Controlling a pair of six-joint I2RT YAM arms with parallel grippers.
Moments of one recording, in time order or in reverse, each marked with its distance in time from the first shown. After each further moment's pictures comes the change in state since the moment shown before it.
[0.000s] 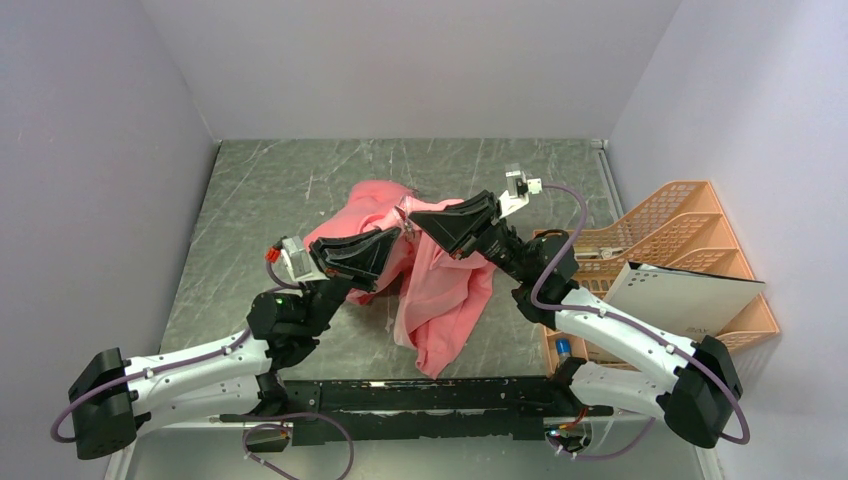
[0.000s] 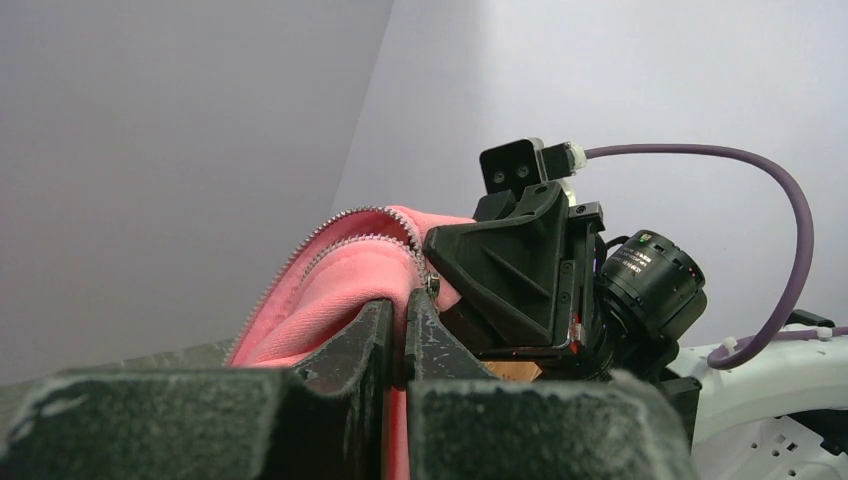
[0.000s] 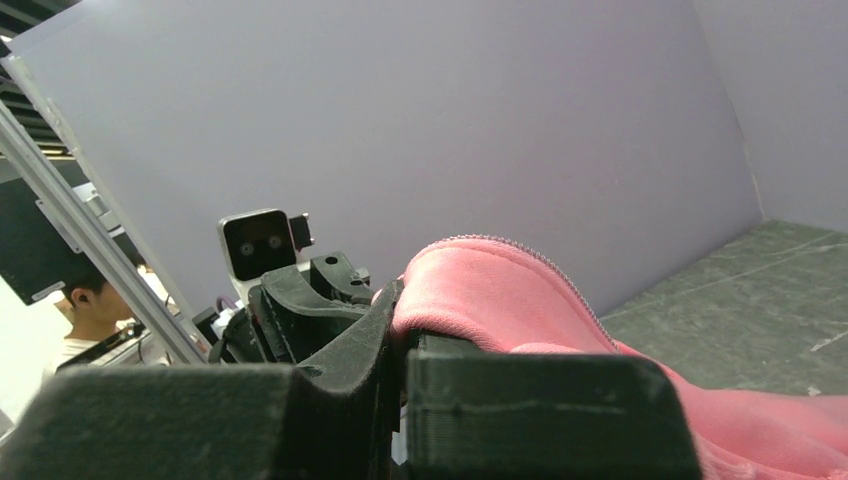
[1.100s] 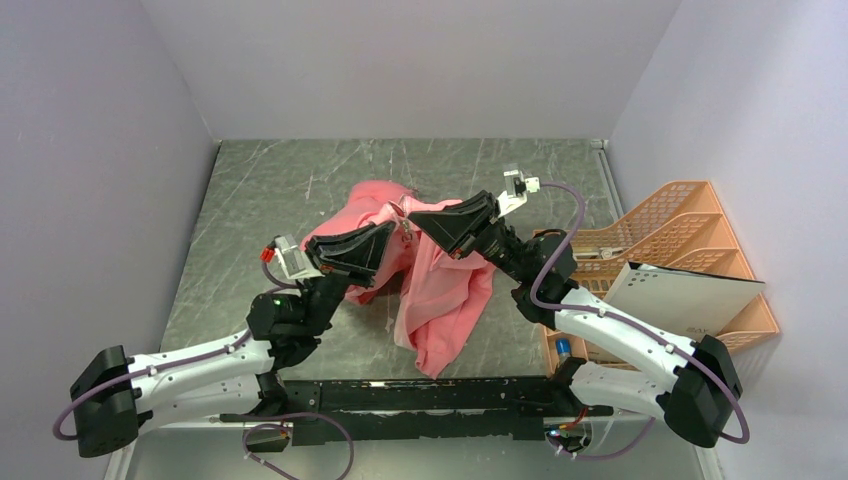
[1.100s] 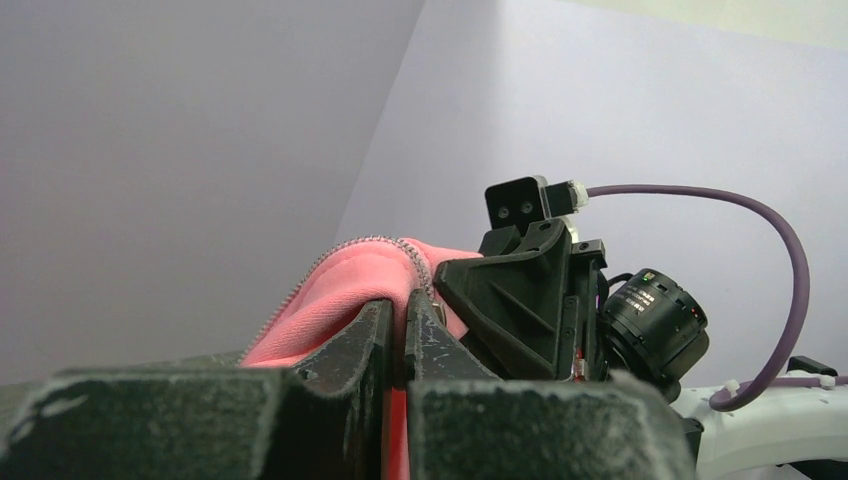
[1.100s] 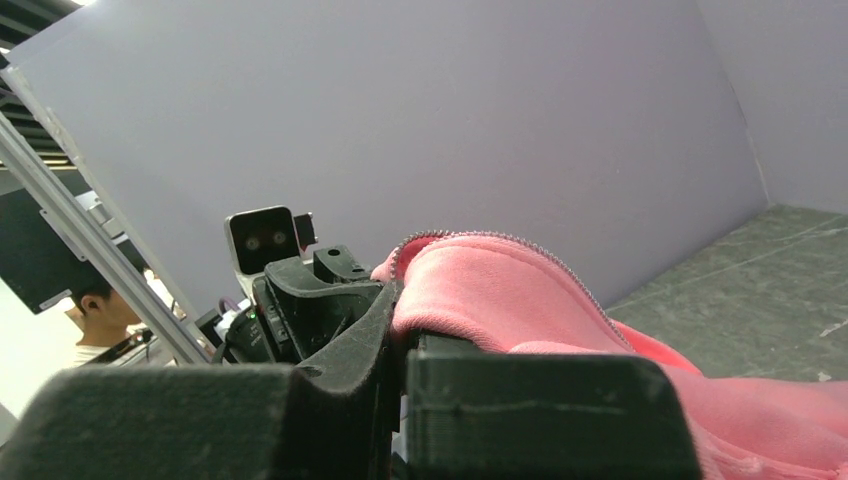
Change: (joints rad) left arm 0.000 0.014 0.000 0.062 -0.063 -0.018; right arm 0.002 0.003 0.000 -0.018 0.013 0.025
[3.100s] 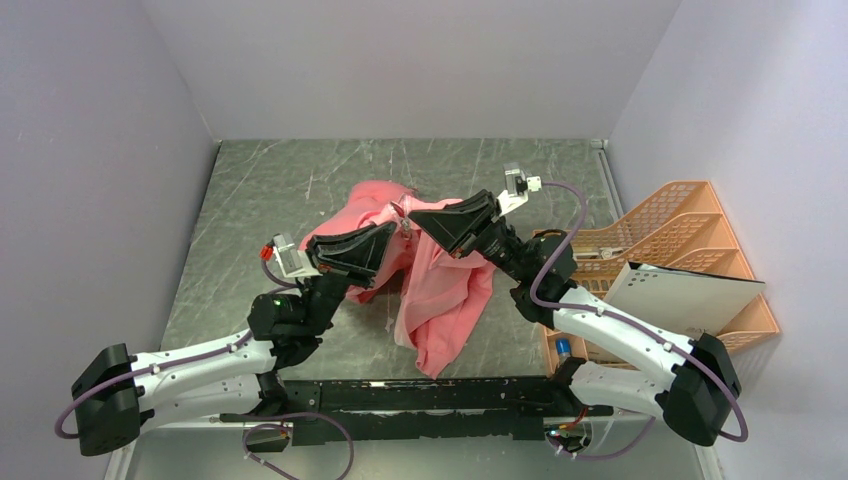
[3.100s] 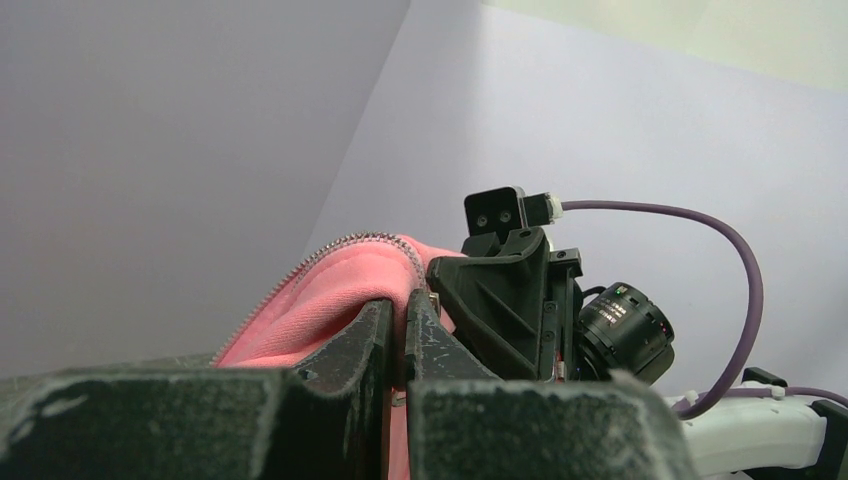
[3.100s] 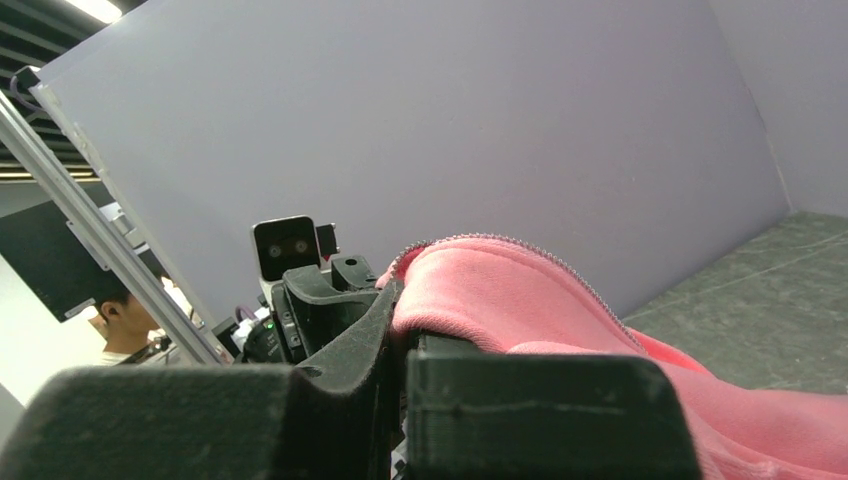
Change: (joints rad) left arm 0.000 0.019 -0.001 0.037 0.018 -0.070; right arm 0.001 0.009 0.000 0.037 0.001 0.035
